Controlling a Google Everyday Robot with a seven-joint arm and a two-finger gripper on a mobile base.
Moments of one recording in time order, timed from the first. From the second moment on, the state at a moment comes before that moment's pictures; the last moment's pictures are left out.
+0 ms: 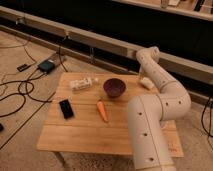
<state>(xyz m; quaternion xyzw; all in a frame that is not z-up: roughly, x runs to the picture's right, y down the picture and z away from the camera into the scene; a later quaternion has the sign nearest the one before) 0.306 -0.041 1.010 -0.09 0.28 0.72 0.62</state>
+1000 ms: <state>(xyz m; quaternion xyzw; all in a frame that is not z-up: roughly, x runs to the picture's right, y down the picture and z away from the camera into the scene) 0.308 -0.036 1.024 -0.09 0.30 0.66 0.68</state>
